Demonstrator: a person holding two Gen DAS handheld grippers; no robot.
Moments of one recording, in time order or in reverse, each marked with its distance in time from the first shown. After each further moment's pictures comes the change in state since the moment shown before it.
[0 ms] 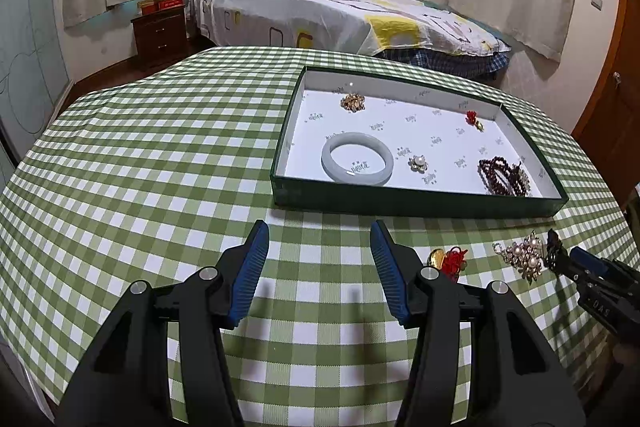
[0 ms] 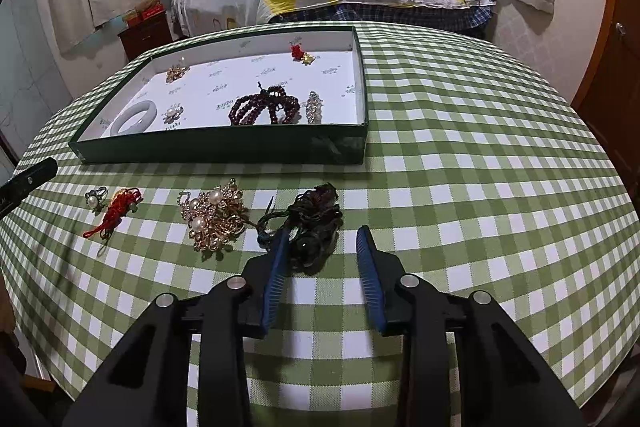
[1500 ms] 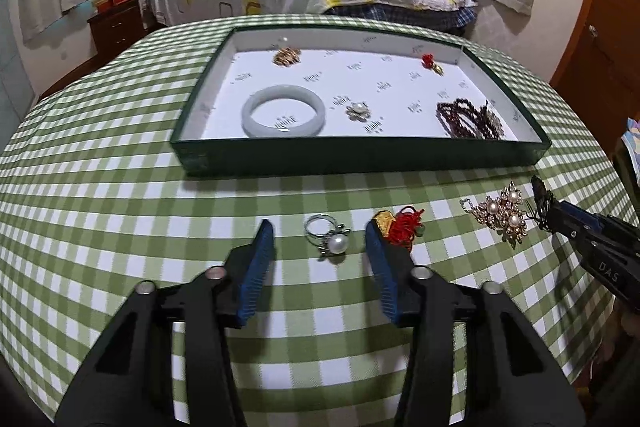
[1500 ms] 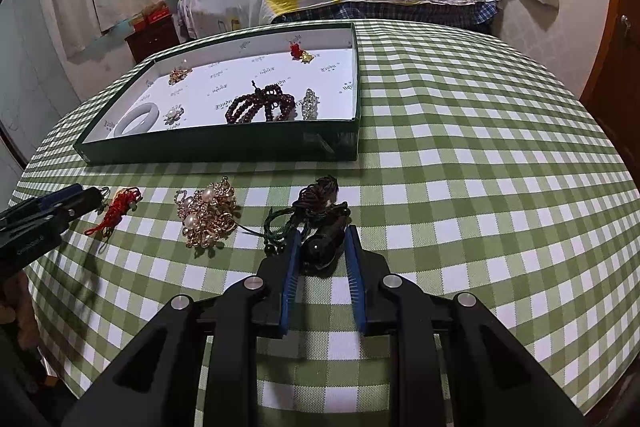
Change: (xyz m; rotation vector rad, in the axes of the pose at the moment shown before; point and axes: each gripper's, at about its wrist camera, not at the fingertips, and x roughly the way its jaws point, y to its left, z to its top) left arm 0.035 -0.049 -0.014 0.120 0.119 -0.089; right arm 0.001 -0.010 -0.004 0.014 -0.004 0.042
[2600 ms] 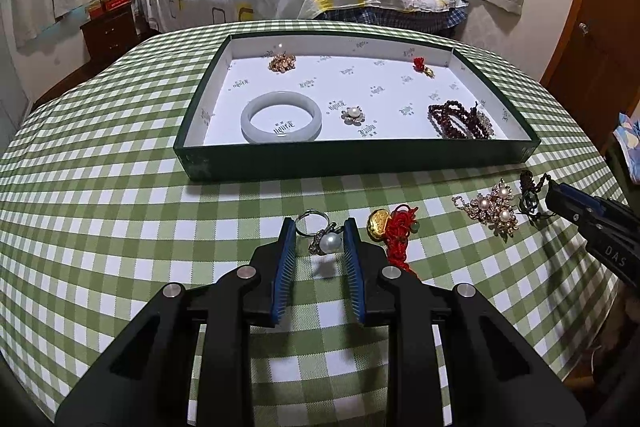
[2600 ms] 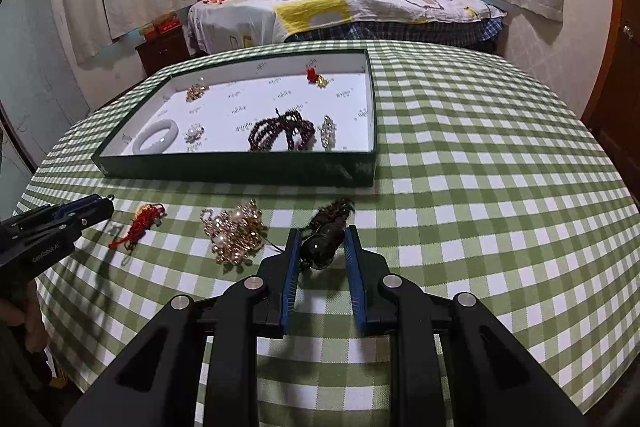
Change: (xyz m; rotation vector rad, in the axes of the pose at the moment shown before) left arm -0.016 0.006 -0.001 0.016 -0.024 -0.022; right arm -0.019 0.009 0.010 -0.017 -0.061 0.026
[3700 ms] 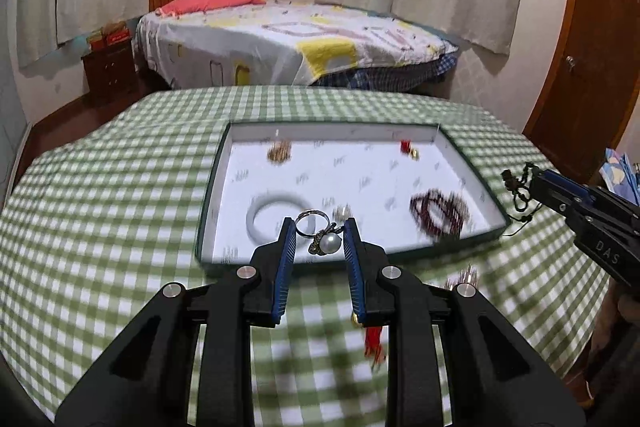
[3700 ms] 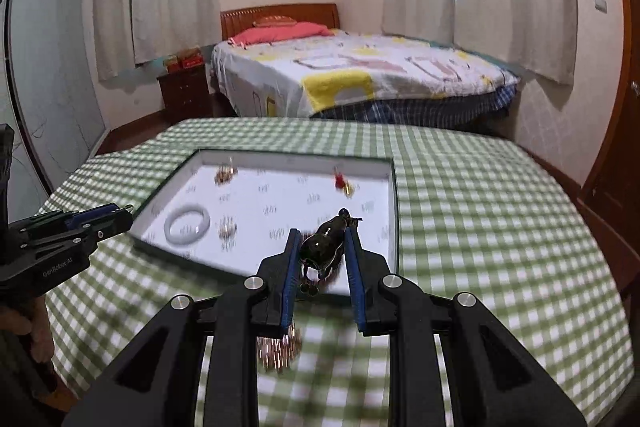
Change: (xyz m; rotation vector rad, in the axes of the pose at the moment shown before) left arm -0.036 0.002 0.063 0.002 -0.170 -0.032; right arm -0.030 0.026 0.076 -0.097 -0.204 0.023
